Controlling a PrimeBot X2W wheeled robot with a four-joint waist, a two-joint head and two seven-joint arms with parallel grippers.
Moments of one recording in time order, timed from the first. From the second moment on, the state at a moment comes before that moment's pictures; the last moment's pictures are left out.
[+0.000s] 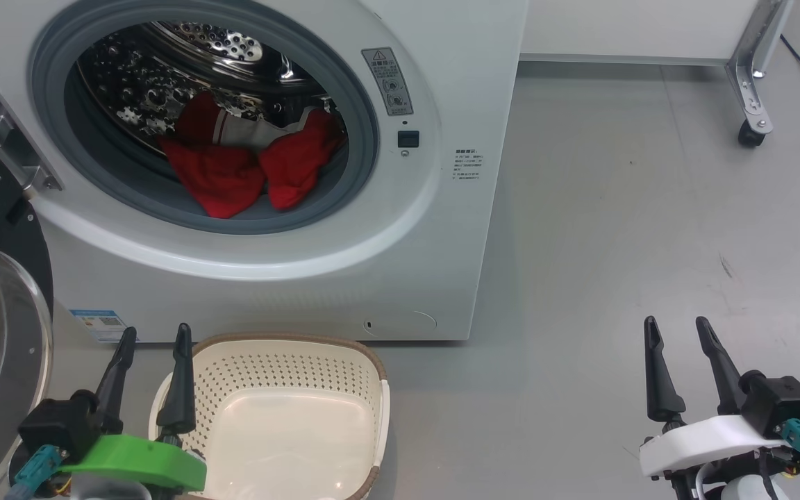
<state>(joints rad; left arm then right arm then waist) -0.03 0.12 -0.13 0.18 -0.50 -0.12 -0.25 0.05 -0.06 0.07 0.16 0.32 0.12 -0.25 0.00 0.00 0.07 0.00</state>
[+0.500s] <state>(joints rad) -0.03 0.12 -0.13 0.18 -0.49 -0.12 -0.25 0.05 -0.06 0.08 0.17 0.32 0.12 -0.25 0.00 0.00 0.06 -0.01</state>
